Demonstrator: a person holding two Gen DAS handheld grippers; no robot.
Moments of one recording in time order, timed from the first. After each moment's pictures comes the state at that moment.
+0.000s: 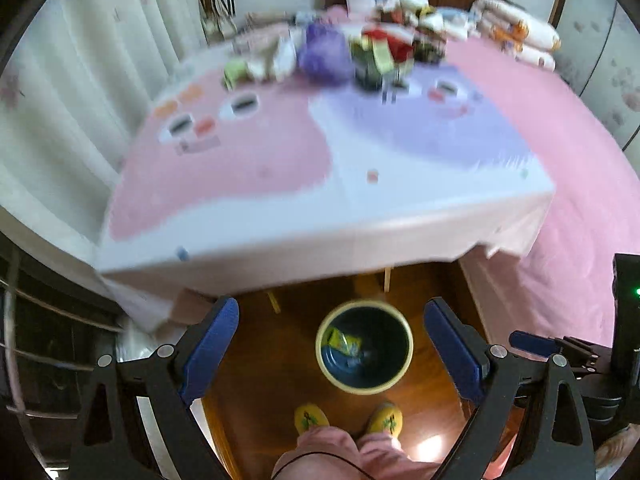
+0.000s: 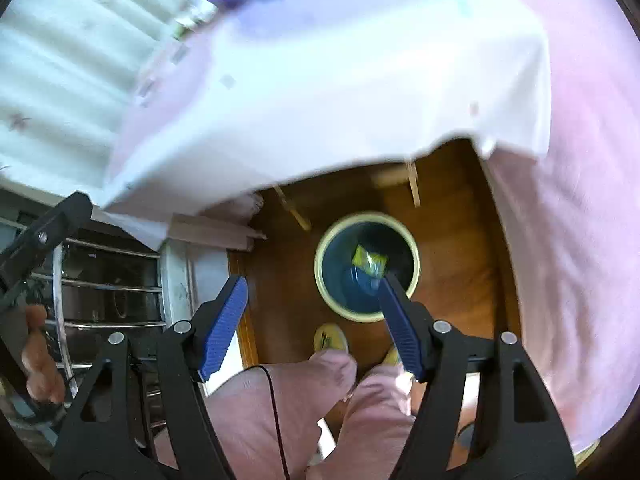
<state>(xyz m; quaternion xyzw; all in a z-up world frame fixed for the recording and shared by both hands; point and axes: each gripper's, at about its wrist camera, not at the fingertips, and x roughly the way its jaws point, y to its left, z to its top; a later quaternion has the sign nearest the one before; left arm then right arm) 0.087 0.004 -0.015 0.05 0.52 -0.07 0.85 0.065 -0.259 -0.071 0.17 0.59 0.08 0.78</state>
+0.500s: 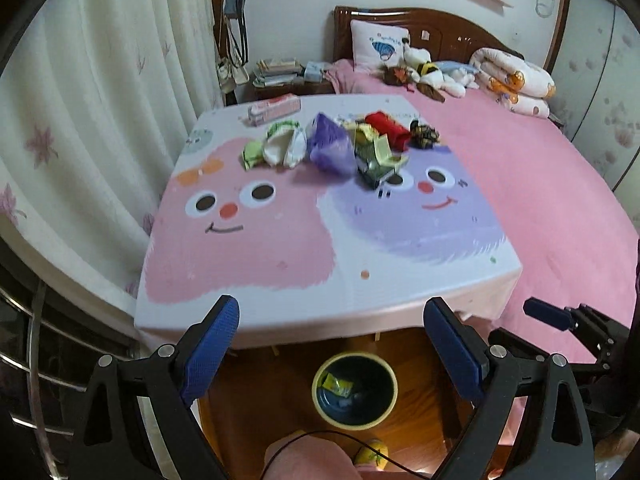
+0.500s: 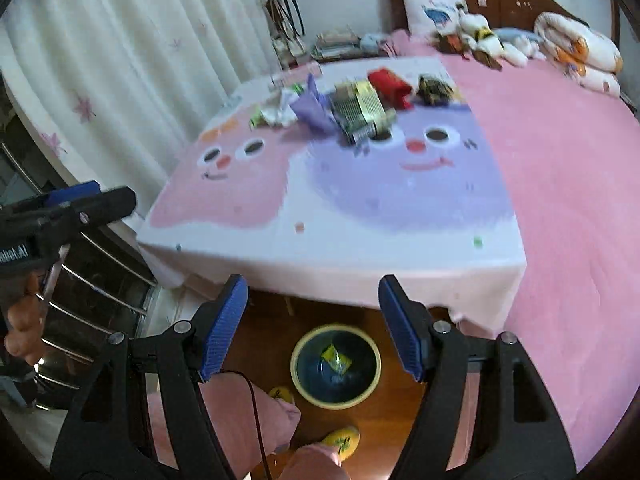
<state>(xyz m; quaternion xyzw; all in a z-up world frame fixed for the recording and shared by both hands) 0.106 0.010 0.109 0.02 0.46 -0.07 0.88 0.108 -0.229 0.079 0.03 0.45 0.13 0.88</state>
